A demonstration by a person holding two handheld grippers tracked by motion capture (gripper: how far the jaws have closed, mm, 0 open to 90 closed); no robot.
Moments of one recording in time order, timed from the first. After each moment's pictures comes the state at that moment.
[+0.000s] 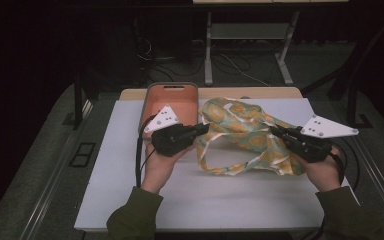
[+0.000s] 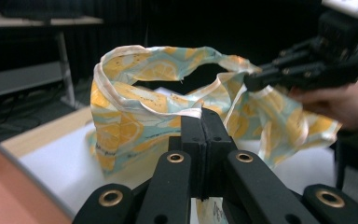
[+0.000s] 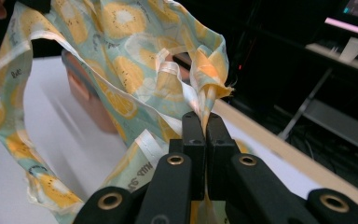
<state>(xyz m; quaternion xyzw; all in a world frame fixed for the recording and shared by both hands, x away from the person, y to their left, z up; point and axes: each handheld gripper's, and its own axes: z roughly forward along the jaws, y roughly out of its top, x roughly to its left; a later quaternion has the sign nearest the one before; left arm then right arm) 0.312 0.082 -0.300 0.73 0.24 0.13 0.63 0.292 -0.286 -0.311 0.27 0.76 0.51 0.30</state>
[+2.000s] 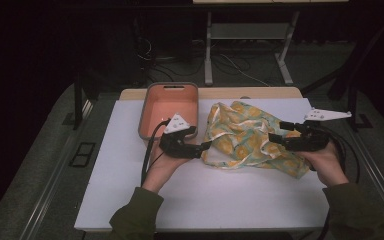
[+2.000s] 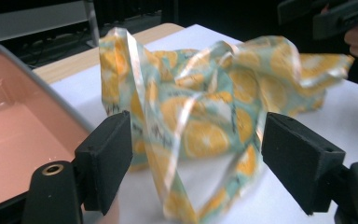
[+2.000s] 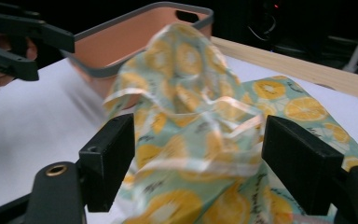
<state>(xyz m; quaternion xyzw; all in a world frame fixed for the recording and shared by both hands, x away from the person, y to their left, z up) 0.332 0.082 -0.364 0.79 0.30 0.13 0.51 0.340 -0.323 -0.354 0.36 0.77 0.51 0.13</state>
